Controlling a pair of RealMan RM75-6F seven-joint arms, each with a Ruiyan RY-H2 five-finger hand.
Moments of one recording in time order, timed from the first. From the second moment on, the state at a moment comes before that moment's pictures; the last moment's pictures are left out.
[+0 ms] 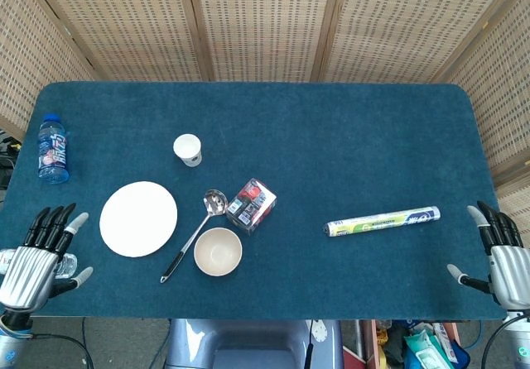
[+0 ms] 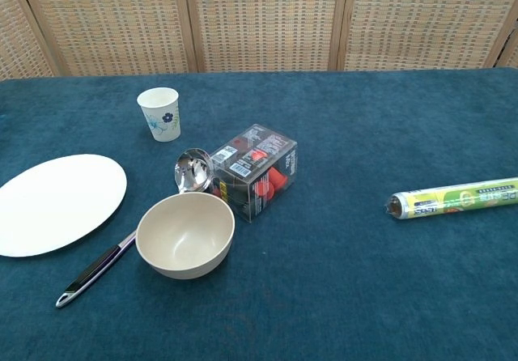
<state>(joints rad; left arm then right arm) -0.09 -1.18 0.02 -1.64 1.77 1.59 0.12 0.06 -1.08 0.07 -1.62 -1.52 1.52 0.13</state>
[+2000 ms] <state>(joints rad) -0.46 -1.40 -0.01 -1.69 1.63 1.02 0.48 0.05 -1.07 0.08 -1.60 -1.50 1.52 0.20</state>
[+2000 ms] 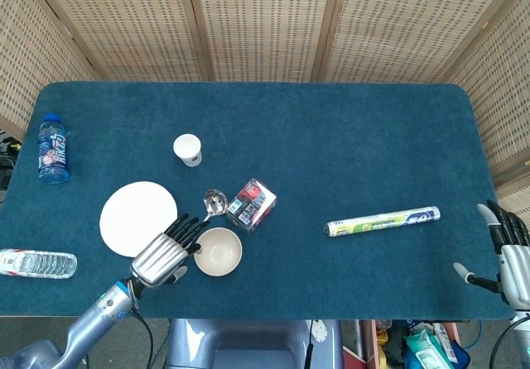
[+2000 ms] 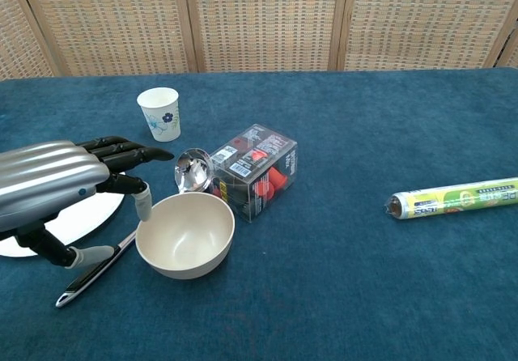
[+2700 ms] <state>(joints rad) -0.51 -1.51 -0.01 -1.65 1.53 0.98 0.58 0.04 -1.06 0.09 -1.59 -1.50 1.54 0.26</state>
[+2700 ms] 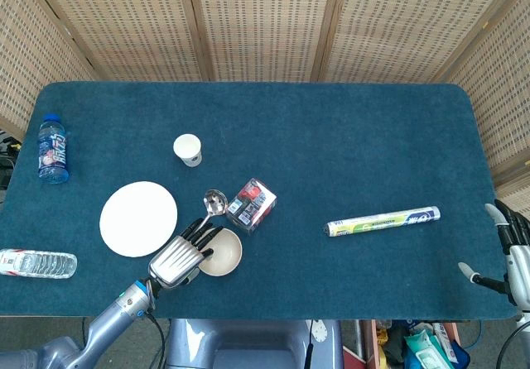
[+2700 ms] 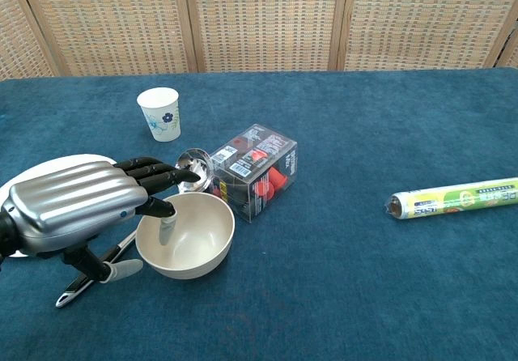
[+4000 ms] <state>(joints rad) -0.46 -1.28 0.00 -1.57 1.59 1.20 0.35 0.04 -1.06 0.09 -1.60 -1.51 1.54 0.26</state>
